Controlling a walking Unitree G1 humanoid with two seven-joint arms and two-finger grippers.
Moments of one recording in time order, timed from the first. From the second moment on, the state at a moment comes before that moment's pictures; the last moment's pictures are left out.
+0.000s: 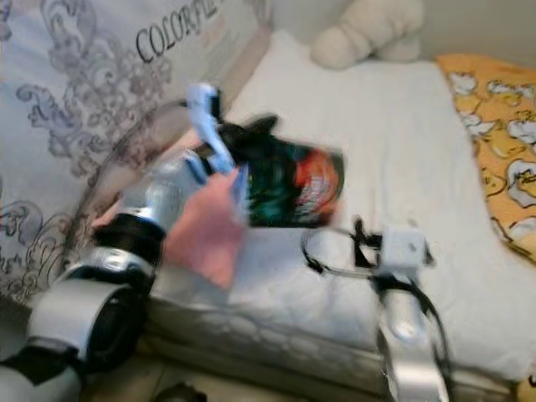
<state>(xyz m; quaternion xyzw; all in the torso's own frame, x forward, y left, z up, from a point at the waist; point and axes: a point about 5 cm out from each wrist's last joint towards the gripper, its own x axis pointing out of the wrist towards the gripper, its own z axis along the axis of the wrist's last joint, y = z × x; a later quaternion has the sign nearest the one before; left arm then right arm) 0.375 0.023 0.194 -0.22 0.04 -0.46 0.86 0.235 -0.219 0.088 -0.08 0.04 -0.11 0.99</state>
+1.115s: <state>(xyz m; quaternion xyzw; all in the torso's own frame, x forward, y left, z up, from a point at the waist) 0.370 -0.006 0.154 -0.34 0.19 -0.37 0.84 0.109 -0.169 0.141 0.04 0.11 0.13 0.98</state>
